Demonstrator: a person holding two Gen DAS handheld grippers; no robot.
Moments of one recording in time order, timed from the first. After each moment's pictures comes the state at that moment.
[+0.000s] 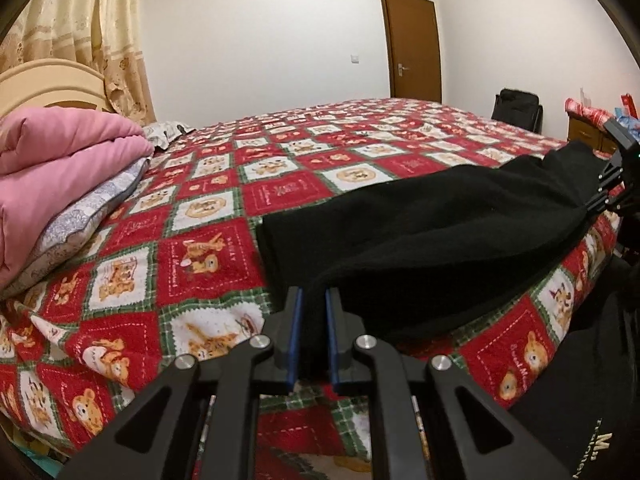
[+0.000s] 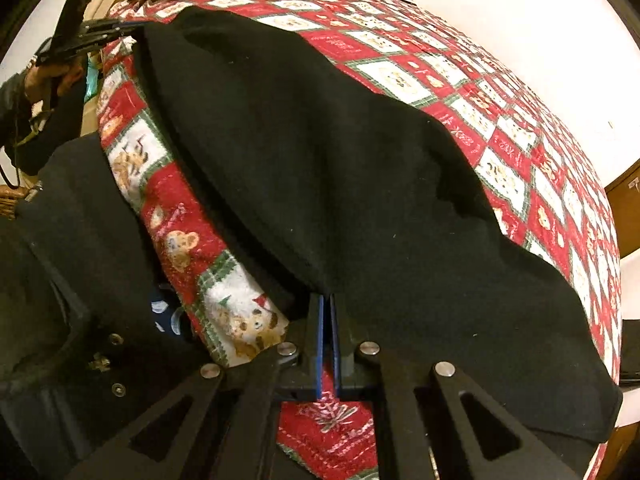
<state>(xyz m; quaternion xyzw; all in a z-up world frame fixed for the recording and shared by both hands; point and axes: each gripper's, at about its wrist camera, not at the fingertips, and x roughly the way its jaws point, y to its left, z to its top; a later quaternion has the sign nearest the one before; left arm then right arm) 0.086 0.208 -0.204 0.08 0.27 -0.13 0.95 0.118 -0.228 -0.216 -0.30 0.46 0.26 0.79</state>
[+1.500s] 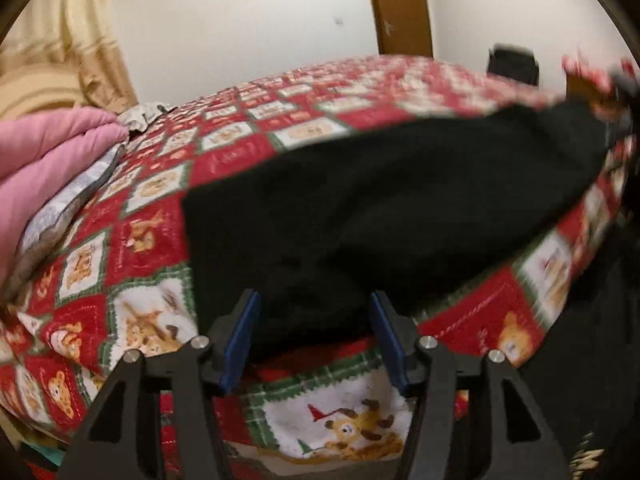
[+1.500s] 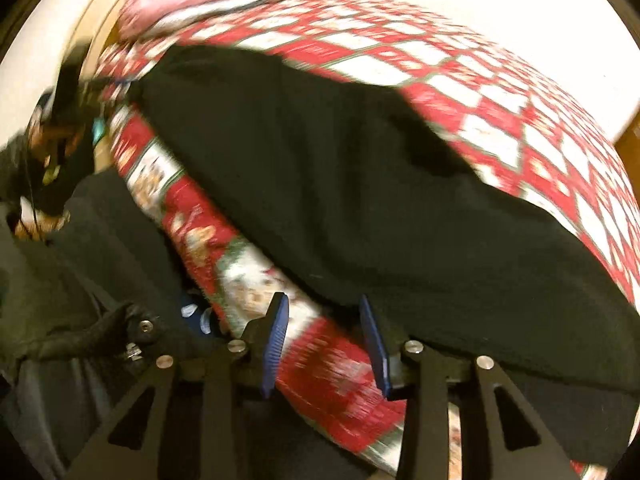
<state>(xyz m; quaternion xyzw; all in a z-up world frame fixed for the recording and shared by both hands) 0.088 0.145 -0.225 0.14 0.34 -0.13 0.92 0.111 -0.272 -0.203 -0.19 0.47 0.25 0.82</state>
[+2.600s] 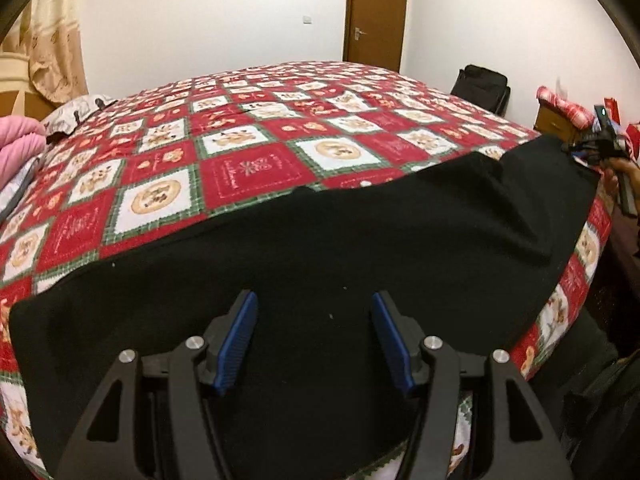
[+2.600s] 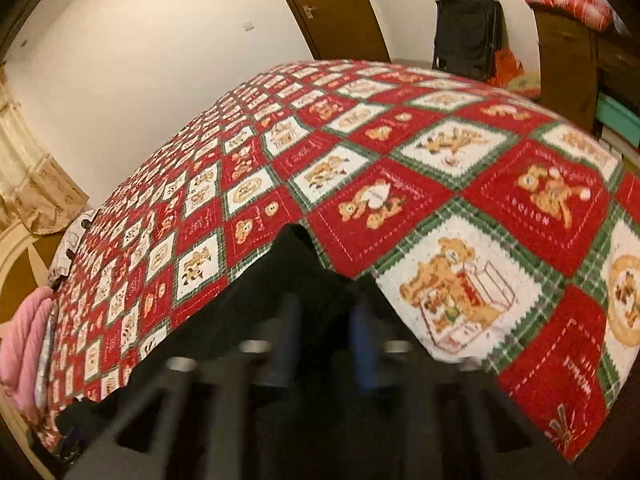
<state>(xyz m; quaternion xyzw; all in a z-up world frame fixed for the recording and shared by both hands) 0.154 0.021 -0.206 0.07 0.36 -0.21 0.90 0.165 -0.614 -0.159 0.24 0.36 -0.13 0.89</state>
